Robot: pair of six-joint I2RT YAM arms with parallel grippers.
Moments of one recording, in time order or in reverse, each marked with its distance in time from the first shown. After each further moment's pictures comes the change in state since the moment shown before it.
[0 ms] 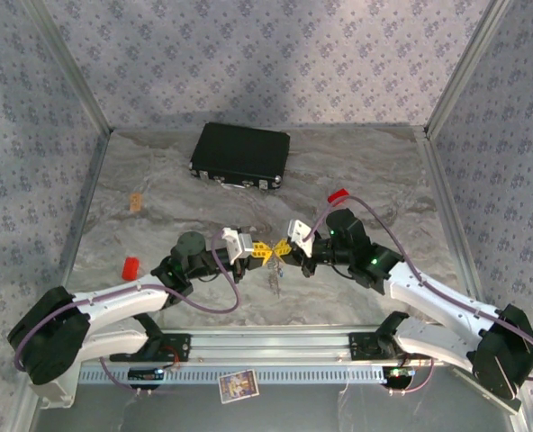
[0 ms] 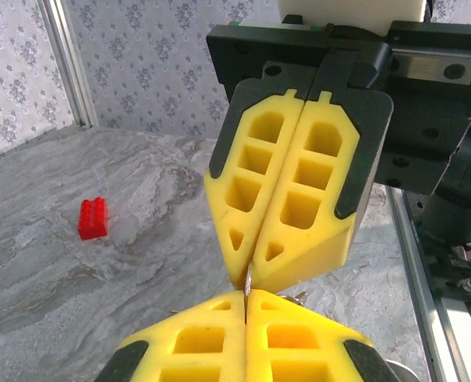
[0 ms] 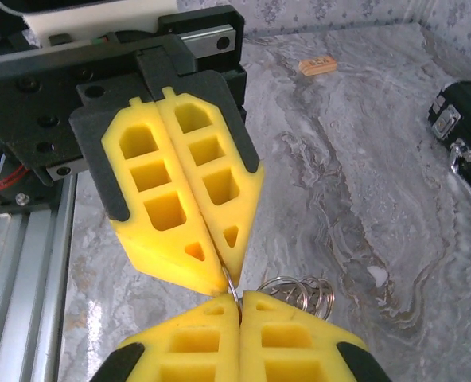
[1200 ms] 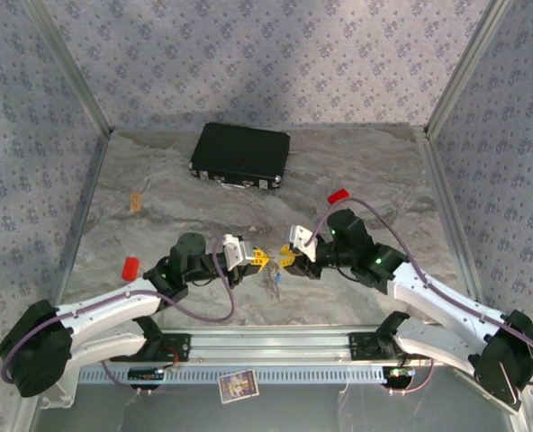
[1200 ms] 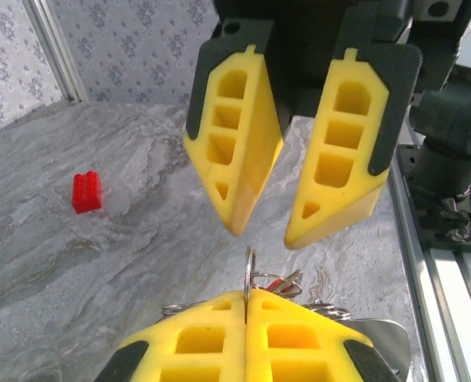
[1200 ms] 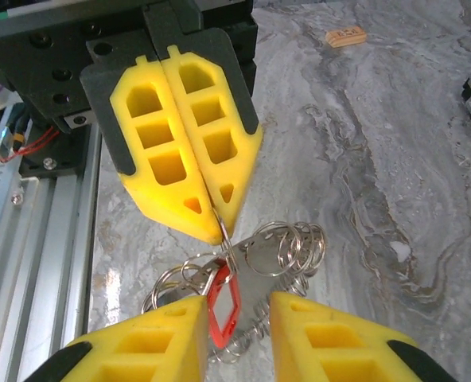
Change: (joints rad) left arm -0.017 -0.107 0.016 -0.232 -0.005 0.106; right arm -0.016 -0.027 0.018 -0.131 -0.045 -0.056
